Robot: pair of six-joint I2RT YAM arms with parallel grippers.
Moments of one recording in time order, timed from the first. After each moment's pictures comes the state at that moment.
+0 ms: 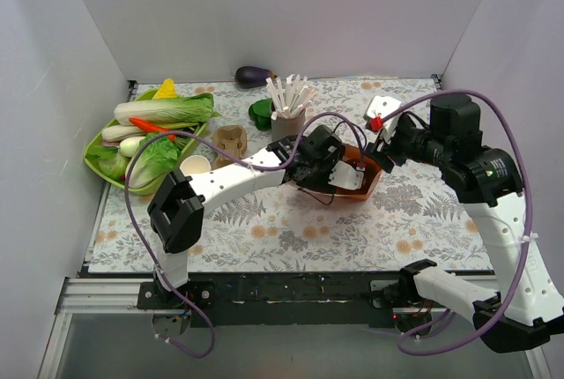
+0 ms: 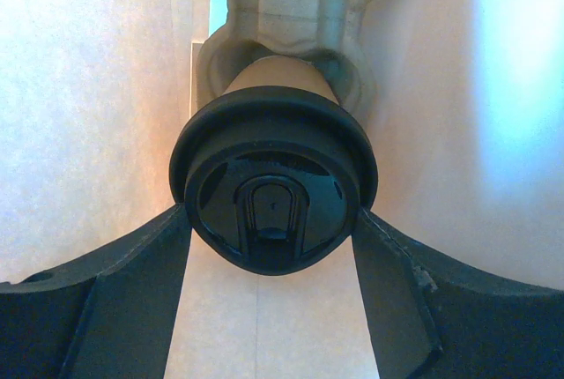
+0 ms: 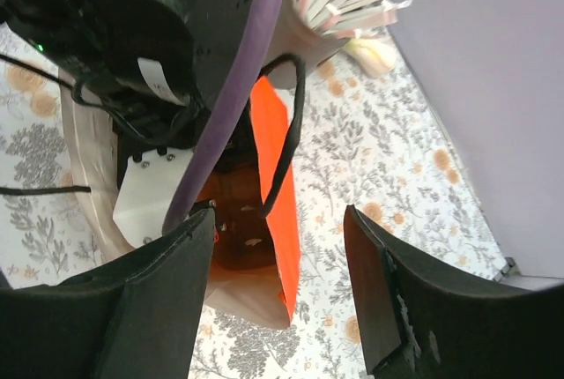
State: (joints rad) left arm -0.98 1.86 1.58 -0.60 -0.10 0.99; right arm 0.41 1.02 1.46 -0.95 -0.43 -0.67
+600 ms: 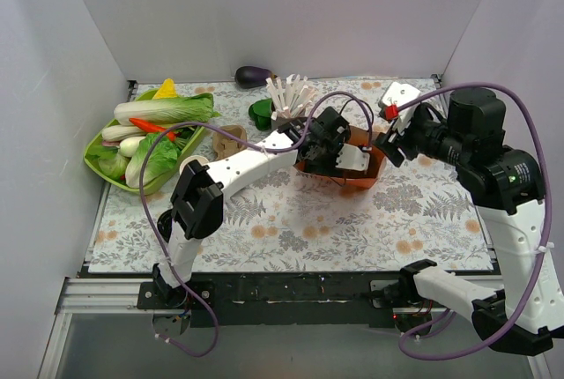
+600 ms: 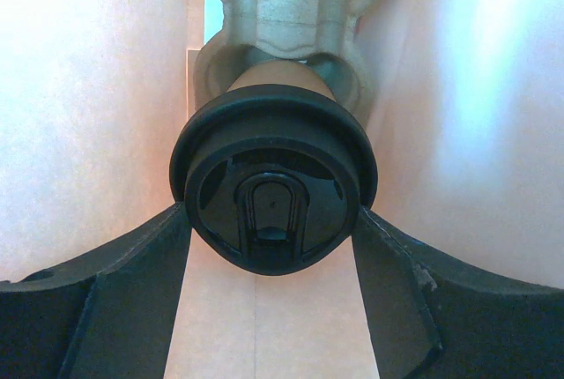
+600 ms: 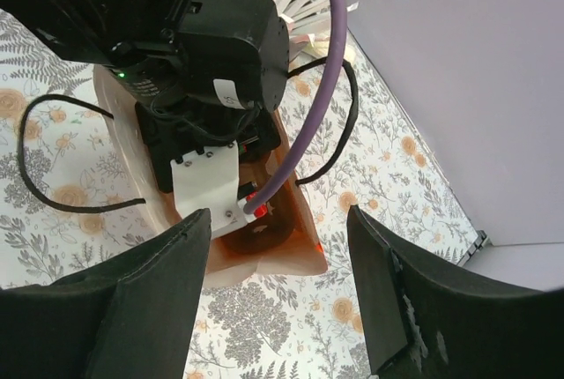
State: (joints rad) left arm -0.93 2.05 1.87 -0.76 -0.06 0.95; right arm 0.39 1.03 1.62 -1.01 -0.35 -0.61
